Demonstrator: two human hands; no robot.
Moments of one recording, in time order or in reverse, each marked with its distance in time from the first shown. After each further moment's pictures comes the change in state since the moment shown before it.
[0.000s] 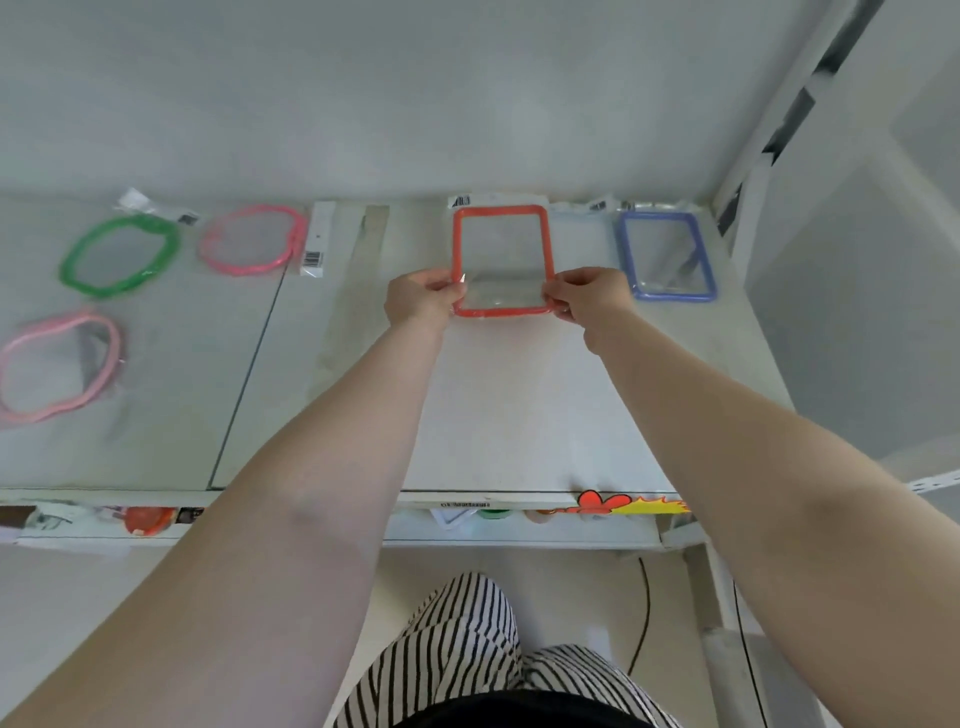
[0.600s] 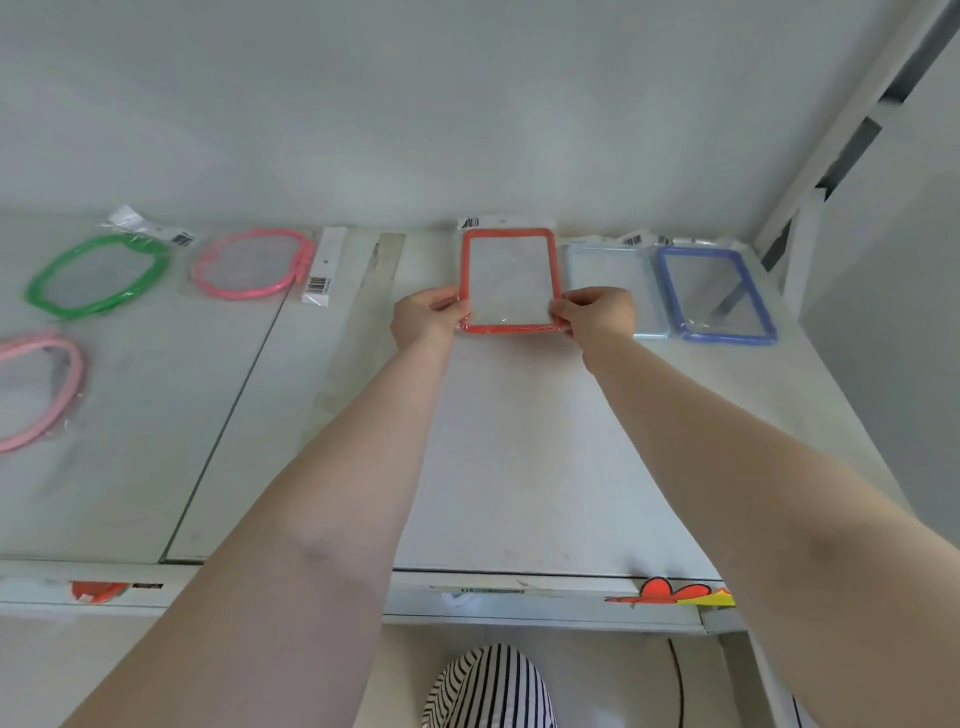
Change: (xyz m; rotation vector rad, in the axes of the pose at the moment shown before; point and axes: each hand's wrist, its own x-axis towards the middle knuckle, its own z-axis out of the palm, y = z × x) left_hand 0.078 -0.037 0.006 -0.165 0.028 0.118; right_hand 0.069 0.026 0.057 -0.100 0.124 -0.120
